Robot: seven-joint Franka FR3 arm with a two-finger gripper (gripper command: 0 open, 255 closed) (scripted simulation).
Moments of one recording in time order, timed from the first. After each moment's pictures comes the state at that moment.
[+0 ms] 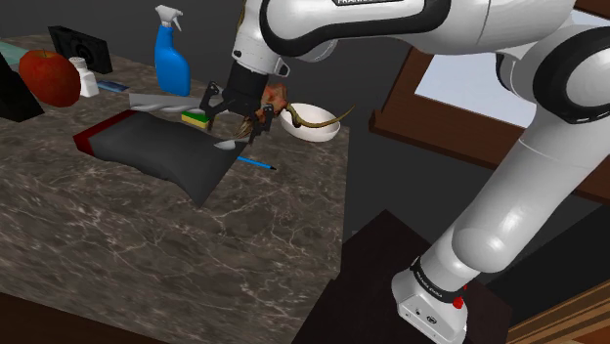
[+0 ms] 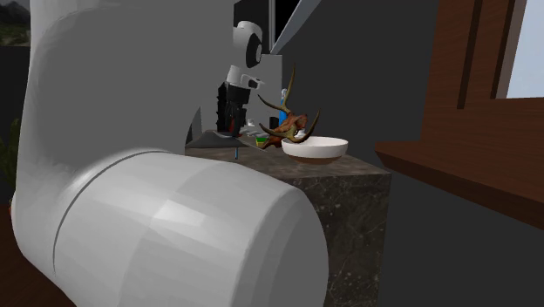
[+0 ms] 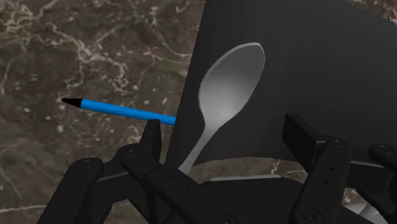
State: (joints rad) arm -0.02 0.11 0.52 -1.84 0.20 2.05 1.04
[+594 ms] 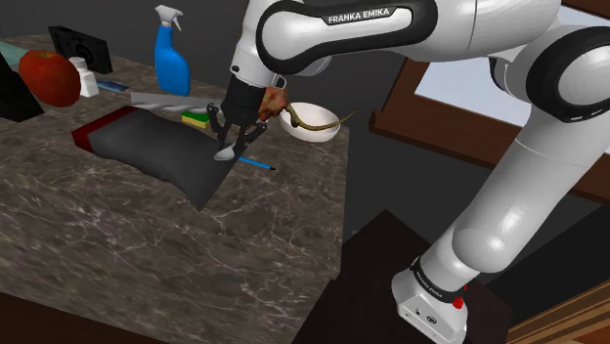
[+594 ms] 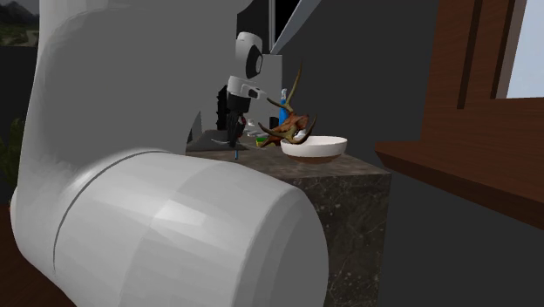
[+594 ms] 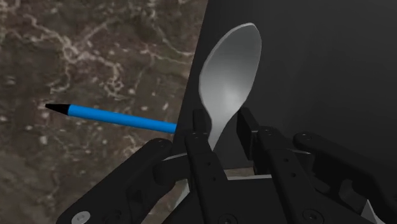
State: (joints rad) arm -0.01 0.13 0.52 -1.89 0.20 2.12 1.04
